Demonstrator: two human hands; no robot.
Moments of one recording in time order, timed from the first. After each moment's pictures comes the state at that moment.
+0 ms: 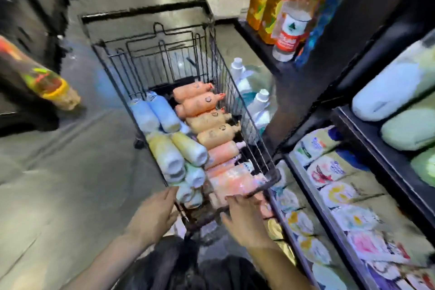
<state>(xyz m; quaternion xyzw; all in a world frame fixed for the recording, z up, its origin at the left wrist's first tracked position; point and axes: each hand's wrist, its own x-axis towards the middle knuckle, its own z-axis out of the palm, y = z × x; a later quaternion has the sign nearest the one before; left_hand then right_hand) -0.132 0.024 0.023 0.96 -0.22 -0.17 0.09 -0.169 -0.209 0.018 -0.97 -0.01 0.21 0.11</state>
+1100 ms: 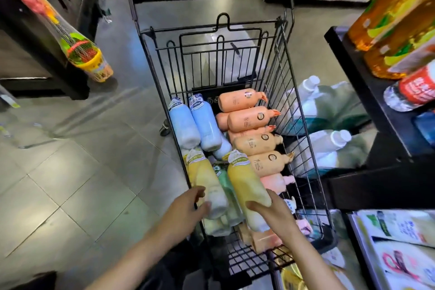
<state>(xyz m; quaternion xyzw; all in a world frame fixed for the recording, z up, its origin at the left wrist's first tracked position) 0.001 0.064 0.021 0.85 0.07 -0.28 0.43 0.012 -0.175 -0.002 -0.82 0.20 0.27 0.46</state>
